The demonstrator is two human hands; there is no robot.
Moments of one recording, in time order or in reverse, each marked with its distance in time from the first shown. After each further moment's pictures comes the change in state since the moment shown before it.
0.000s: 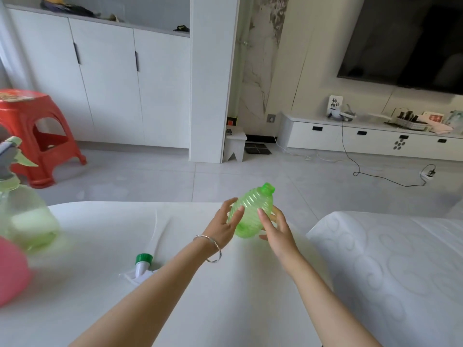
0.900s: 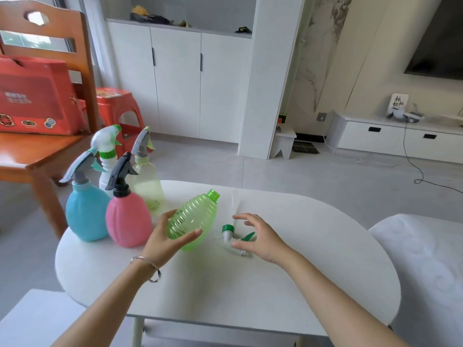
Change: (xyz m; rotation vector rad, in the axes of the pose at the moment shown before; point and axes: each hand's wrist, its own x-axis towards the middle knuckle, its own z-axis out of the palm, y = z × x) left_hand -0.181 -0.069 -0.207 0.073 0.433 -0.136; right_hand -0.082 -0.011 0.146 -0.444 -0.619 -0.163
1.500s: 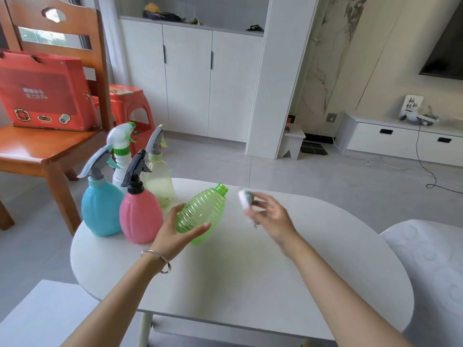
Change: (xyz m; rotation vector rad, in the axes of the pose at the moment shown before) left_hand 0.003 0.005 -0.004 -0.028 0.053 0.005; right_hand 0.014 -0.032 -0.005 0.471 0.239 -0.028
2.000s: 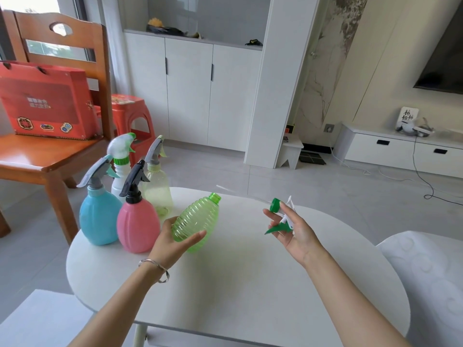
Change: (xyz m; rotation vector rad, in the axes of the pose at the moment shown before) left_hand 0.004 -0.006 0.004 -0.033 0.043 -0.060; right_hand -0.003 -0.018 -0.045 0.619 0.073 0.315
